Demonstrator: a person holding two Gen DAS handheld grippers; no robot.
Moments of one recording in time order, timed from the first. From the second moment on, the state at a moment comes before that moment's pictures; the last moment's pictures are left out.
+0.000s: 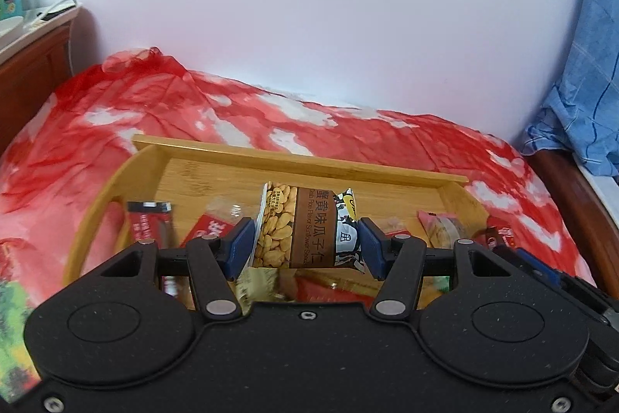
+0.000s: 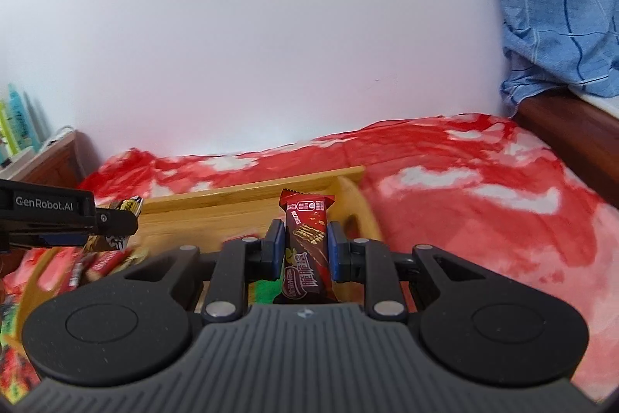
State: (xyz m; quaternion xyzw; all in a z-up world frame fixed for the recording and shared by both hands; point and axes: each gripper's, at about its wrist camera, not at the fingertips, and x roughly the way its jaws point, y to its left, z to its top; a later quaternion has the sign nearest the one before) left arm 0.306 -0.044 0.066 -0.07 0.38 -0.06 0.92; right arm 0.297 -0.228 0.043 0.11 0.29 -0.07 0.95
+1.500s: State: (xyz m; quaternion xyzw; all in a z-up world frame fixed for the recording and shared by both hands) left arm 0.324 -0.063 0.031 -0.03 0.40 -0.02 0.92; right arm 0.316 -0.223 0.022 0.14 0.32 -0.03 0.94
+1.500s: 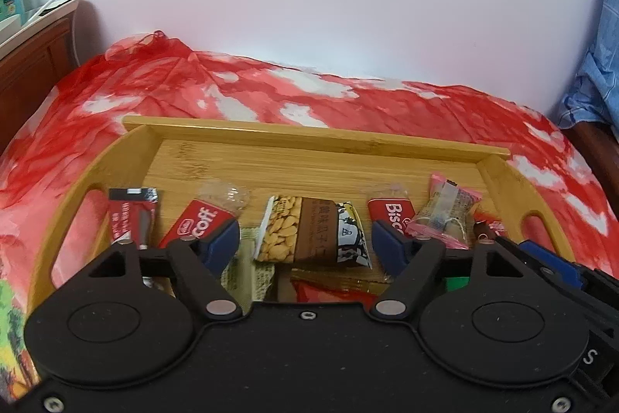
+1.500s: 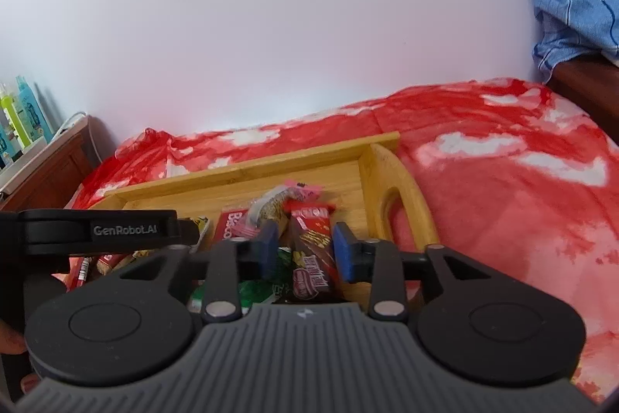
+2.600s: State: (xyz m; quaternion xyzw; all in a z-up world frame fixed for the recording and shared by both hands) left arm 0.140 -0.026 0.073 -0.04 0.37 -0.02 0.93; right arm 0.167 -0.185 0.061 0.07 0.25 -0.04 0.97
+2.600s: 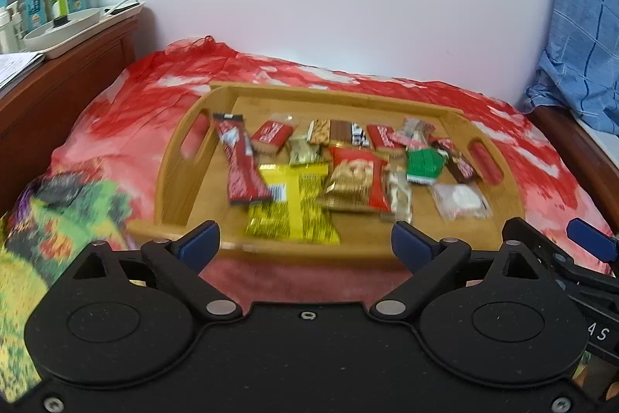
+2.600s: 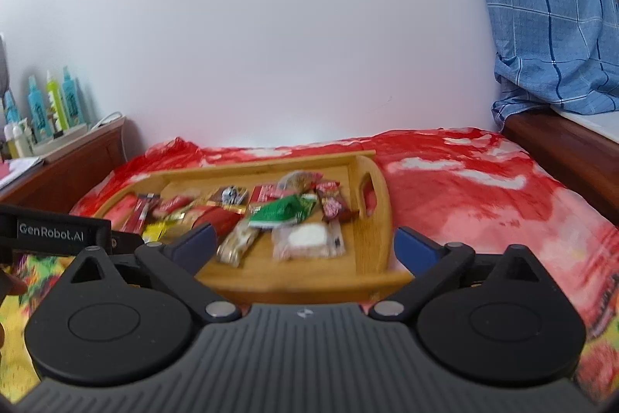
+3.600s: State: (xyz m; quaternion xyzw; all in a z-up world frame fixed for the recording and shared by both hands) left arm 0.071 -0.001 0.007 -0.01 0.41 0.01 0.91; right arm 0.119 -0.151 0.017 0.04 0.36 -0.07 0.93
